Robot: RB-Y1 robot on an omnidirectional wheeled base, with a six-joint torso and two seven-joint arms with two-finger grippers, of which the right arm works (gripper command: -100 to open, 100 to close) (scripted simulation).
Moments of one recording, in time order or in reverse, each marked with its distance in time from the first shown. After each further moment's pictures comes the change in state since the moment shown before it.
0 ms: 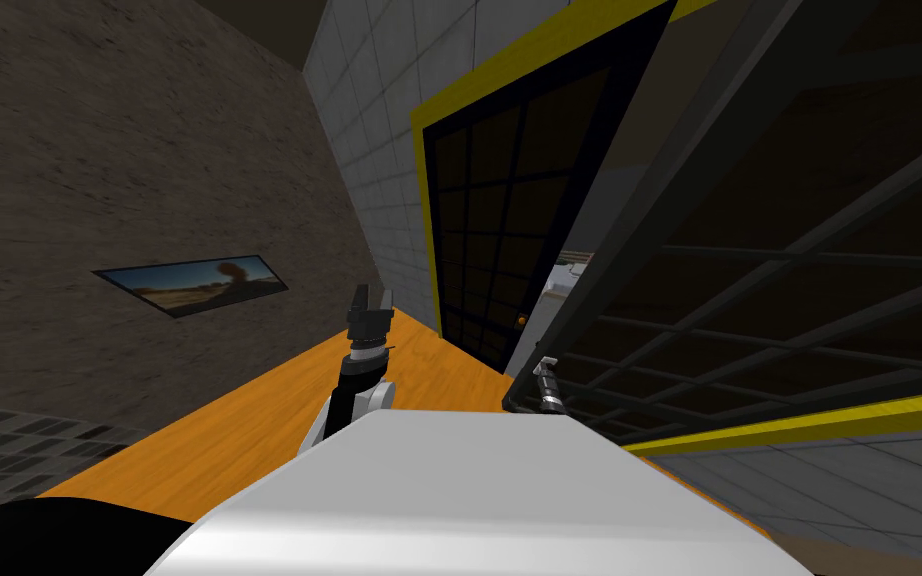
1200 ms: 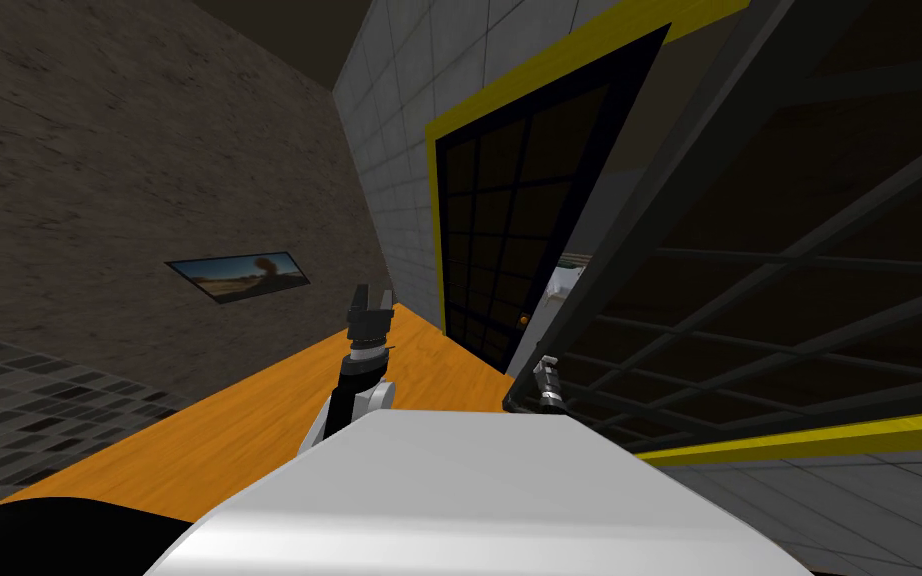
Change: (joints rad) arm -0.014 -0.028 0.066 -0.009 -0.116 0.011 -0.262
